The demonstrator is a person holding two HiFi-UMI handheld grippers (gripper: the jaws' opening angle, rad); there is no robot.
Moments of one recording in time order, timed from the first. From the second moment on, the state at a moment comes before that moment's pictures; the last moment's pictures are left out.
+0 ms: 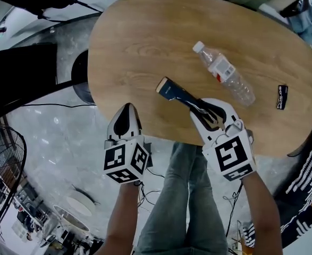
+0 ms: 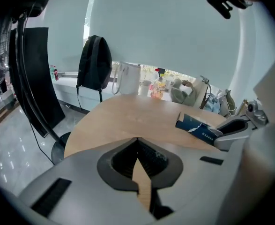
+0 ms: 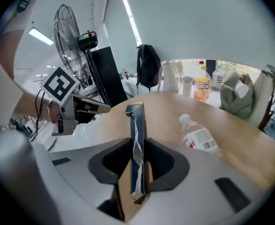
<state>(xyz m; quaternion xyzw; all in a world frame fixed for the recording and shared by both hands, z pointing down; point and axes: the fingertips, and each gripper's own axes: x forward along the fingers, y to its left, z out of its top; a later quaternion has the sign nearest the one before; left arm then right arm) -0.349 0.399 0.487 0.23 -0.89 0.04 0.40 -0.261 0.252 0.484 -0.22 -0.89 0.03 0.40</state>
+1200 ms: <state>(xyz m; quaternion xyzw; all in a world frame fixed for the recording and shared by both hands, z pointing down) -0.193 0.054 0.323 0.58 -0.74 0.11 0.32 -0.048 0.001 0.316 0.22 -0.91 0.21 0.28</state>
